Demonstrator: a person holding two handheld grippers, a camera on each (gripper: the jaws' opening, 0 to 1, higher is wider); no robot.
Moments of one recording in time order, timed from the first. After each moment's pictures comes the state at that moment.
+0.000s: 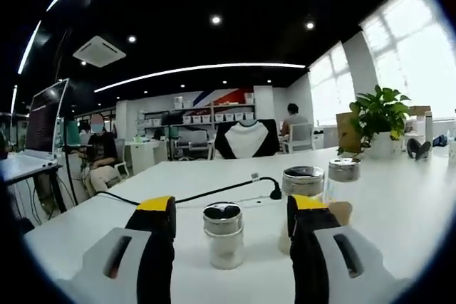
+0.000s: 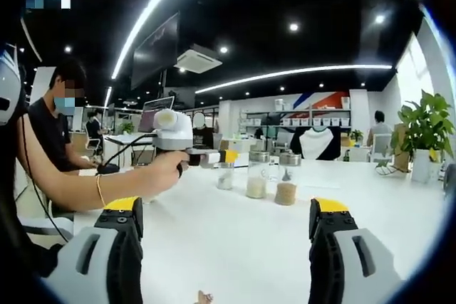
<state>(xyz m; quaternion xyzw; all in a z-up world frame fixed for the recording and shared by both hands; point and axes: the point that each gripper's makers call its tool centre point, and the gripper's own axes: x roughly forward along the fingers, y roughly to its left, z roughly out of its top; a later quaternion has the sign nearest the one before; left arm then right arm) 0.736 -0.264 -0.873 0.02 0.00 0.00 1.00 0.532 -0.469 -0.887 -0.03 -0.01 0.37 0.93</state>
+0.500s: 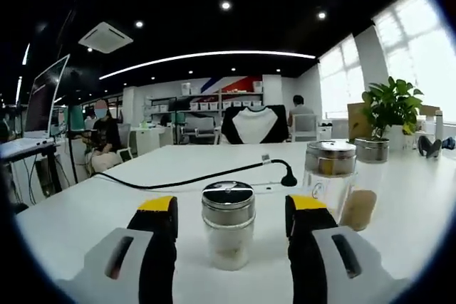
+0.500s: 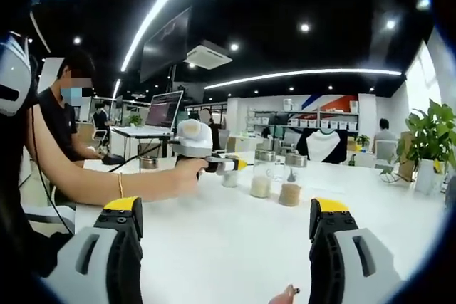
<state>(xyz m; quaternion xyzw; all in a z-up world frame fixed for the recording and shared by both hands) 0.765 -0.255 -0.910 0.00 0.03 0.03 1.00 0.528 -0.463 -0.889 -0.05 0.00 0.40 0.92</state>
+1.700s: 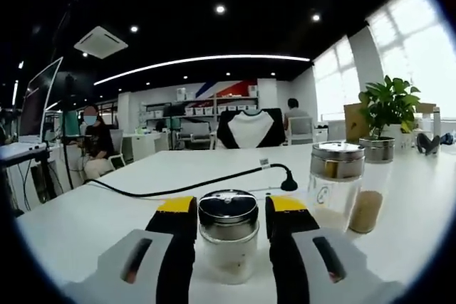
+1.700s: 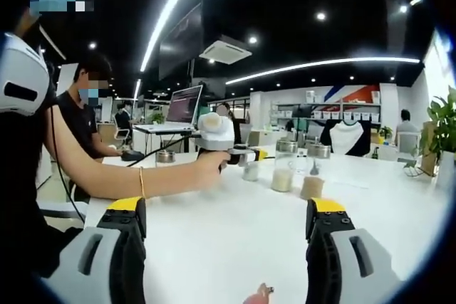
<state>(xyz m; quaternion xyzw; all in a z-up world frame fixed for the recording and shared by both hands) 0.780 -0.253 -0.908 0.01 0.01 0.01 1.00 0.530 -0.450 -0.902 -0.04 0.02 0.46 0.89</state>
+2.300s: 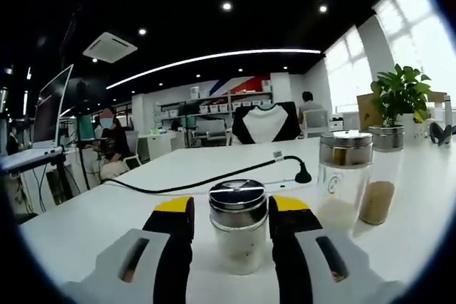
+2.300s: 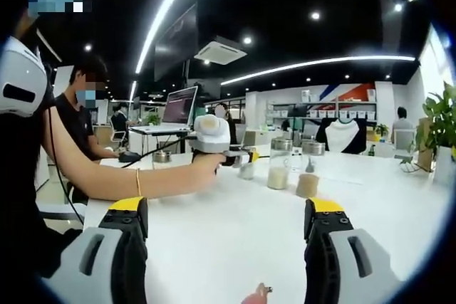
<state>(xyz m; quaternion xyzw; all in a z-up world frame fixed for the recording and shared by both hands) 0.769 -0.246 -0.912 0.04 0.02 0.06 1.00 0.531 -0.457 -0.904 -0.04 0.02 0.45 0.89</state>
